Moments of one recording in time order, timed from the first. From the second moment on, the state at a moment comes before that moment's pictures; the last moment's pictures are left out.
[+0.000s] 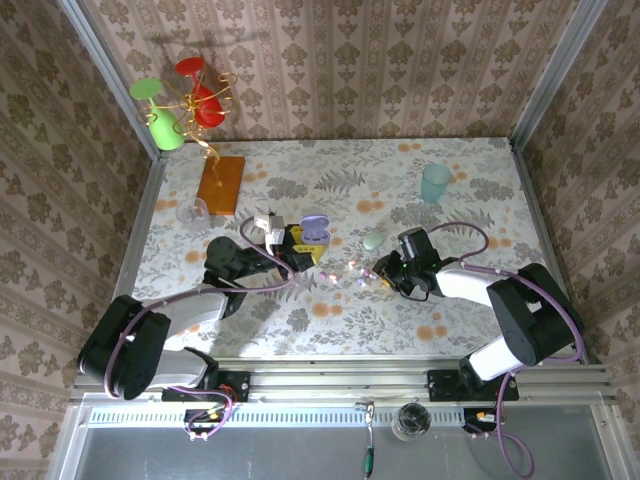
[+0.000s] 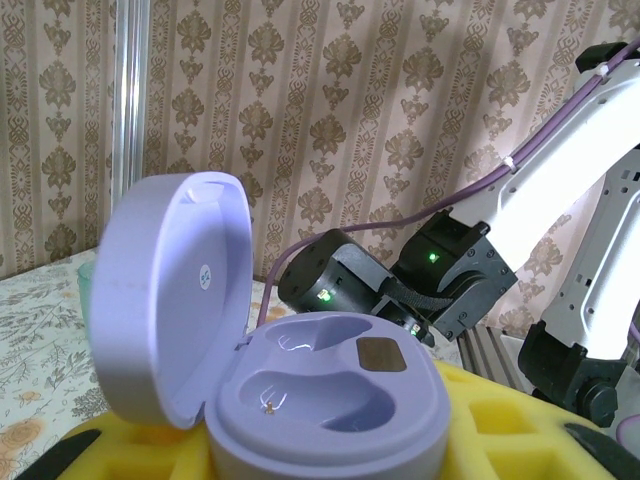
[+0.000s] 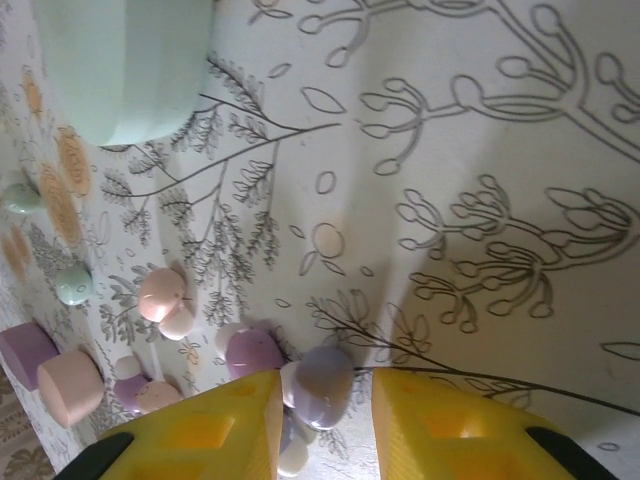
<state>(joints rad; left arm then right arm) -0.55 1.32 0.43 1.17 0.87 -0.38 0.40 1.51 0.58 0.00 -0.26 1.11</state>
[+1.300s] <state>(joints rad) -0.55 1.34 0.43 0.93 0.78 -0.12 0.49 1.18 0.74 -0.34 -0.14 0.60</state>
